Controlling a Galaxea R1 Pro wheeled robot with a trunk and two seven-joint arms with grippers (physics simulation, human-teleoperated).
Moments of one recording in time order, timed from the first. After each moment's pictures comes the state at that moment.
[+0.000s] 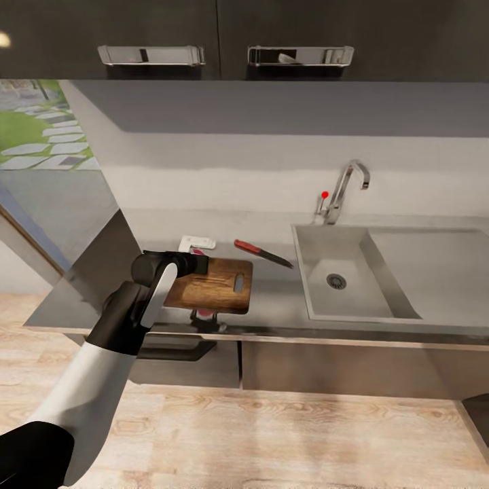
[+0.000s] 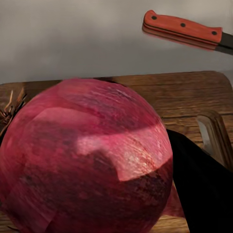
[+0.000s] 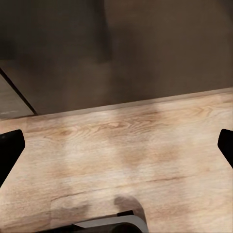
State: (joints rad) left arm -0.96 -0.01 -0.27 -1.31 0.27 1.00 0.13; right arm 0.31 -0.06 0.22 -0.72 -0.31 -0.97 -0.10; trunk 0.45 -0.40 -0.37
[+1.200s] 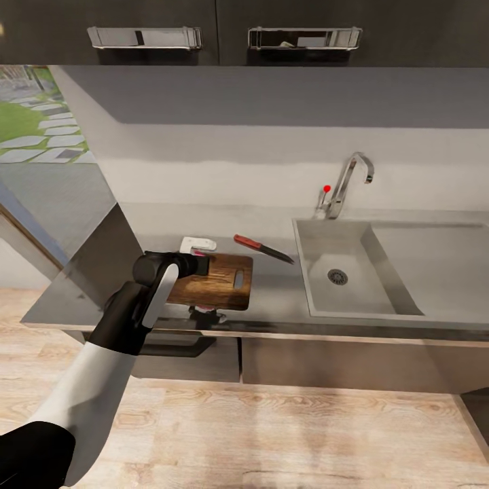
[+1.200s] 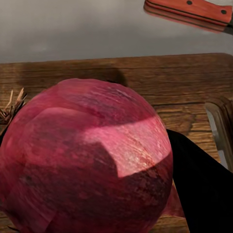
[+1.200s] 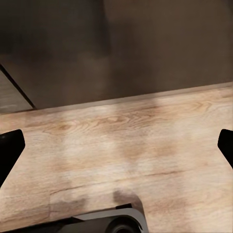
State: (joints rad) left arm -0.96 -0.02 -0.27 -1.30 0.27 1.00 0.13; right arm 0.31 -0.06 0.22 -0.72 -0.31 -0.97 -0.10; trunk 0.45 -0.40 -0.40
